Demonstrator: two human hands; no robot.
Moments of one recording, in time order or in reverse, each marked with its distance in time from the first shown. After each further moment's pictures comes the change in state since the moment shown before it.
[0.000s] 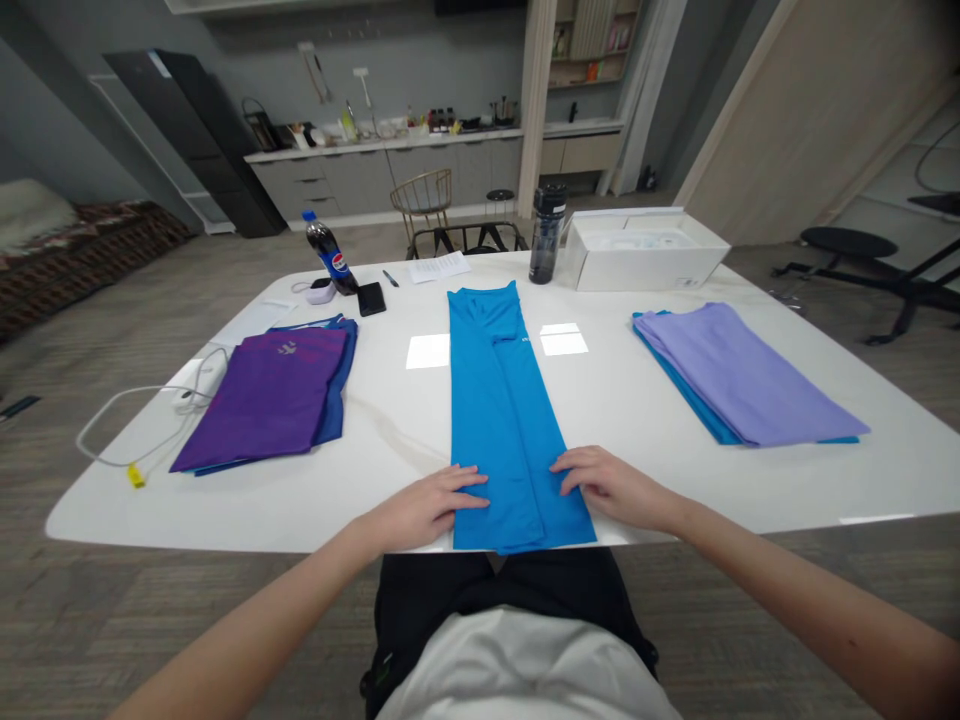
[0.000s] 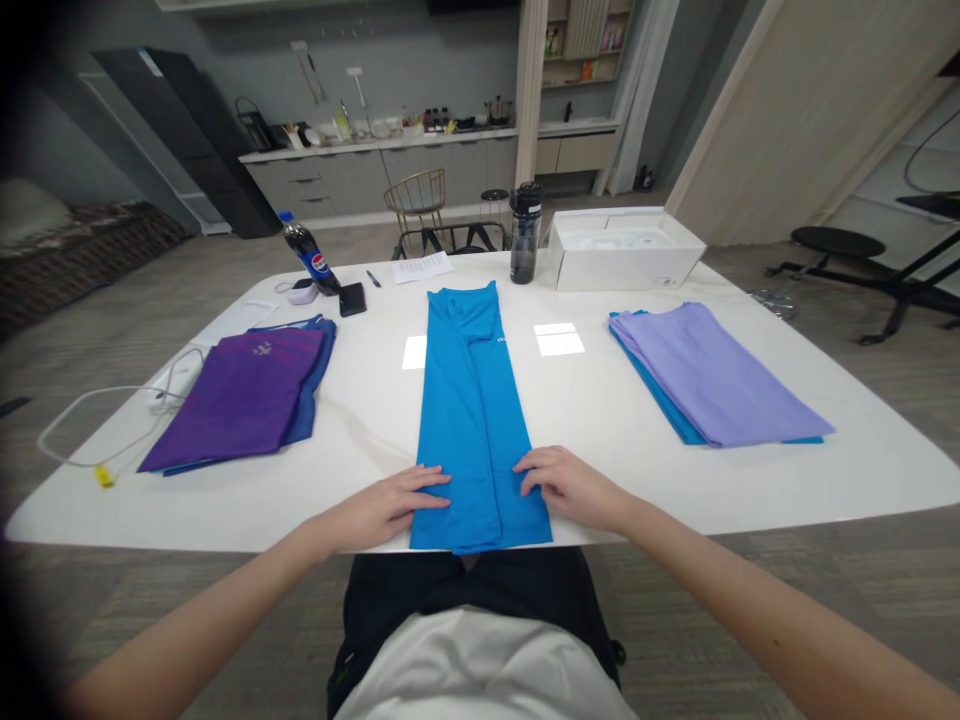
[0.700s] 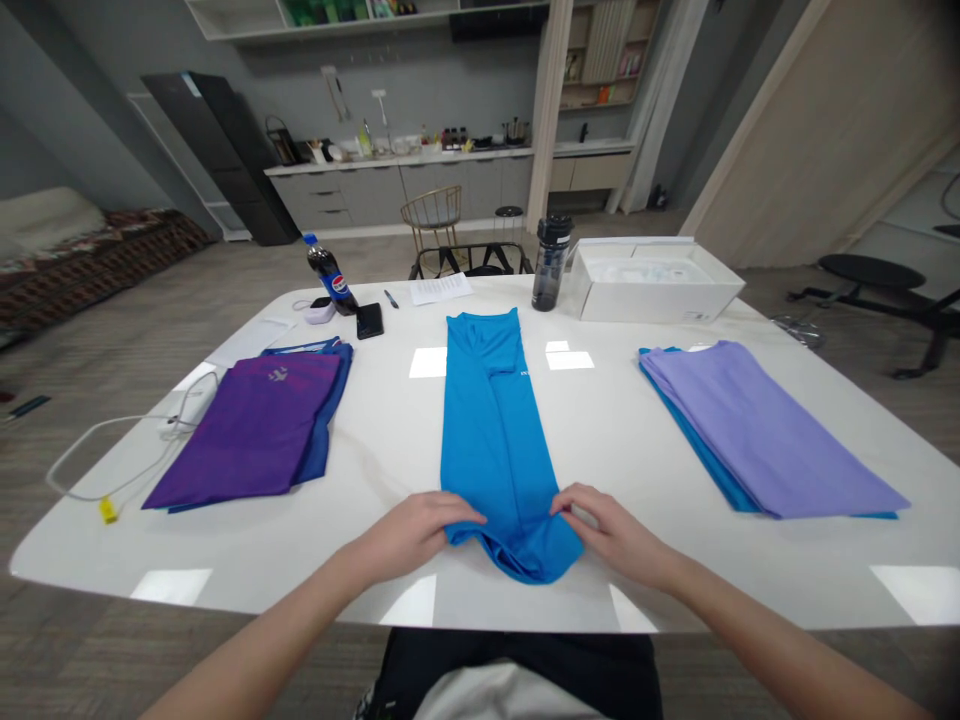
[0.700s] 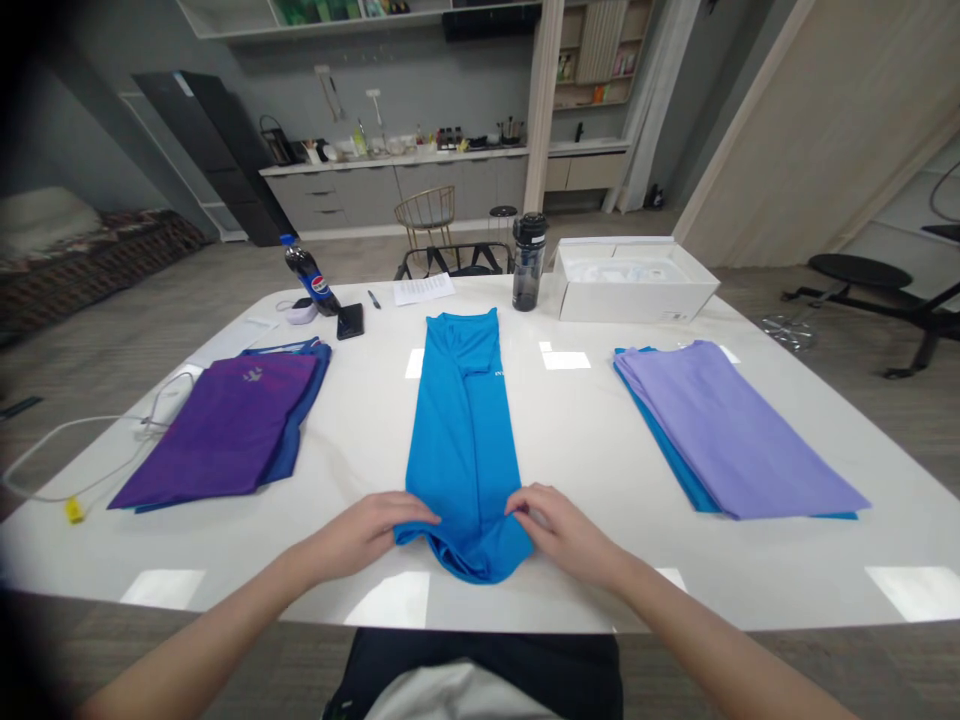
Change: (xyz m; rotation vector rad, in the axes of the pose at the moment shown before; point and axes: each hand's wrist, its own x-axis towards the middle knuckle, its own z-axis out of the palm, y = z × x) left_hand 0.044 0.016 -0.047 -0.269 0.120 -0.138; right_hand 0.021 0.001 -0.025 0.336 0.176 0.231
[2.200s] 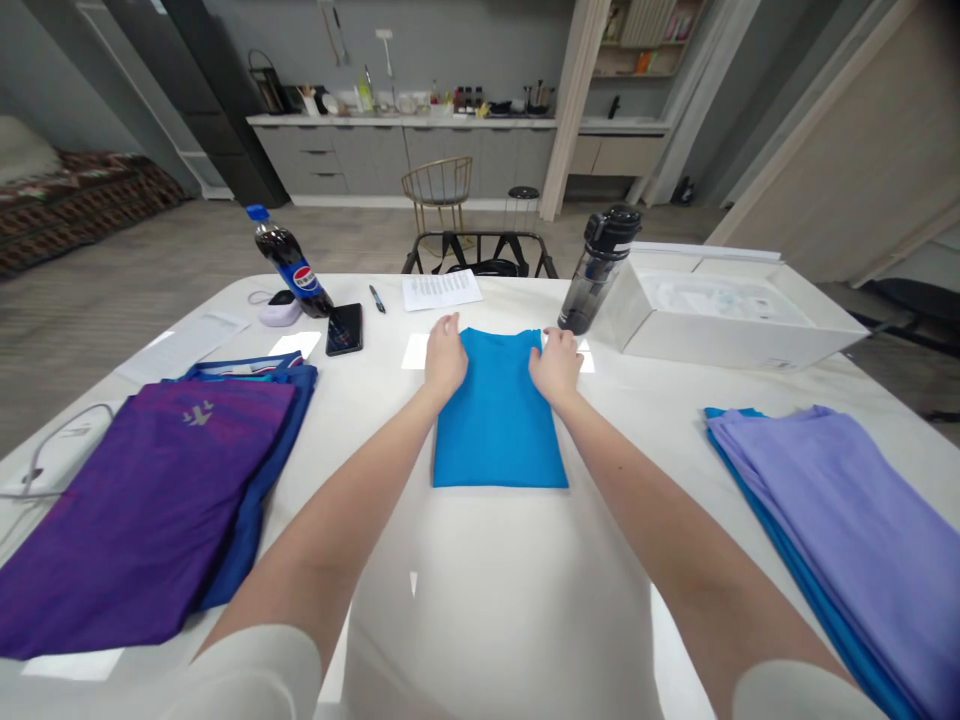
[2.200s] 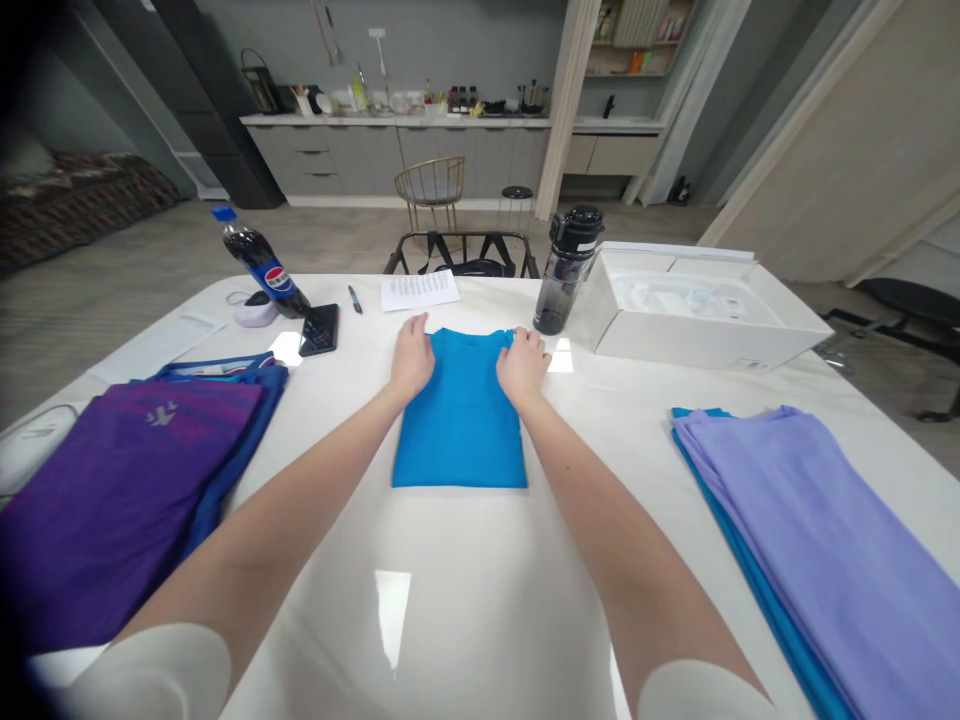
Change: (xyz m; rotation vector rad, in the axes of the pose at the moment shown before) left_hand 0.306 -0.228 -0.163 0.218 0.969 -0.287; right_hand 0.385 0.115 -0.081 -0.599 0.692 0.350
